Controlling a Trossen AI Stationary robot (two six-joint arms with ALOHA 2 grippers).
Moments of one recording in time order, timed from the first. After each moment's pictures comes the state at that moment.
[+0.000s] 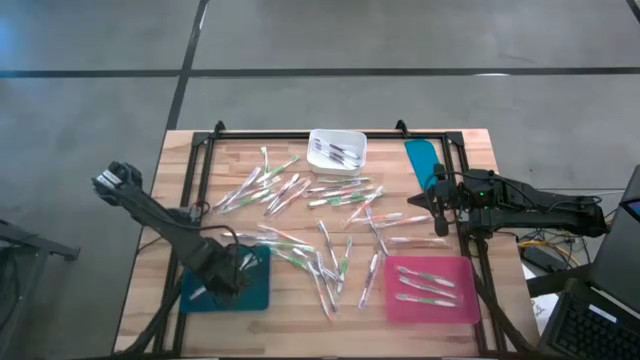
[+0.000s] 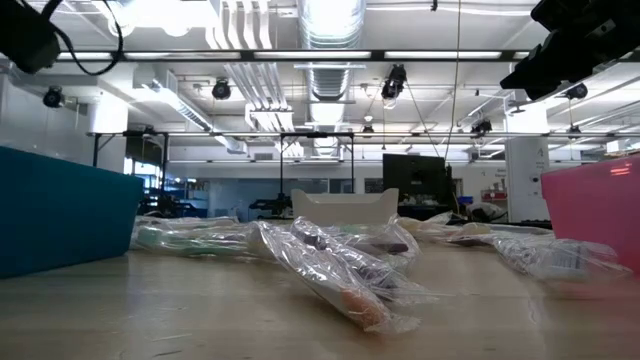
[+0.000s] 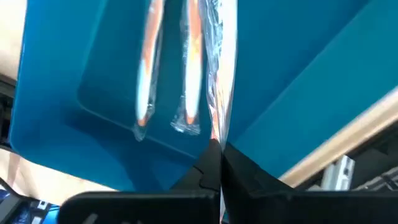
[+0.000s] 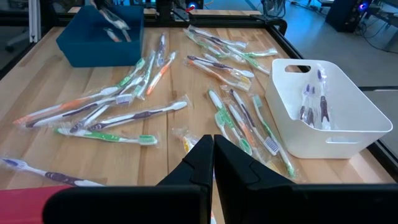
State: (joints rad) left arm -0.65 1.37 0.99 -1.18 0.26 -1.25; right arm -0.13 0.39 0.46 -0.47 -0.03 -0.03
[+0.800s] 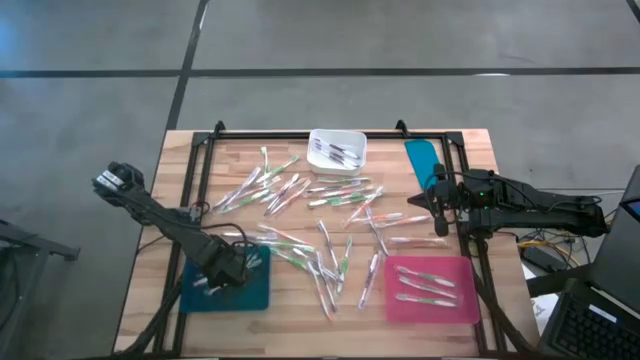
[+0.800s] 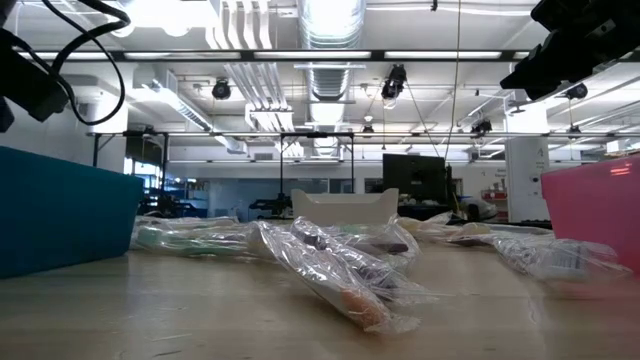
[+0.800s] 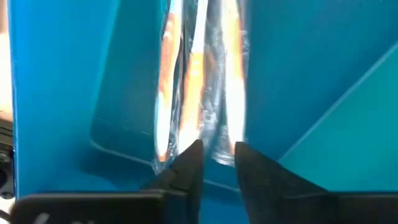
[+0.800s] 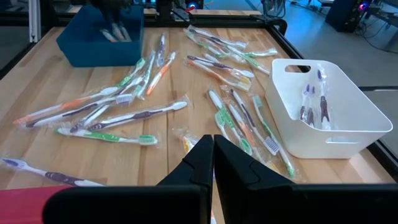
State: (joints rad) left arm -0.61 1.37 0.84 -1.07 0.25 -1.08; right arm -0.13 0.39 0.46 -0.47 -0.03 -0.03
